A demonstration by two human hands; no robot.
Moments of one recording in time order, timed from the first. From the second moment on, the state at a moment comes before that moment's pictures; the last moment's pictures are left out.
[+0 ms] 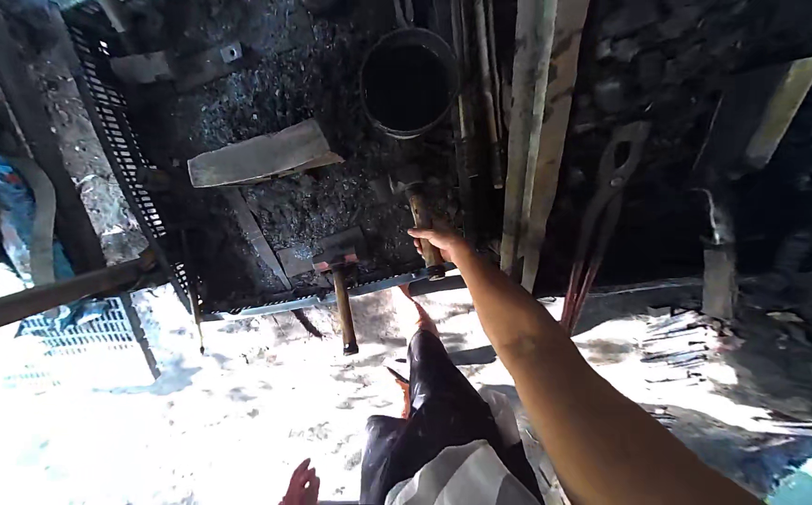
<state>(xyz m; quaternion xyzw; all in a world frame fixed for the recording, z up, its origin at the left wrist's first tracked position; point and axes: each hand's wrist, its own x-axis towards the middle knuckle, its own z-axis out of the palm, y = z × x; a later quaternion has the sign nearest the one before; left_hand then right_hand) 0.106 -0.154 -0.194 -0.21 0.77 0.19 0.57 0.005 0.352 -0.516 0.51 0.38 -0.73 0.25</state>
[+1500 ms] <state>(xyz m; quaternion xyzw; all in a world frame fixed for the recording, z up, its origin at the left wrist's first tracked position) -0.033 0.049 -0.462 -0.19 0.80 0.03 0.57 0.063 0.304 -0.516 0.40 0.83 -0.24 0.30</state>
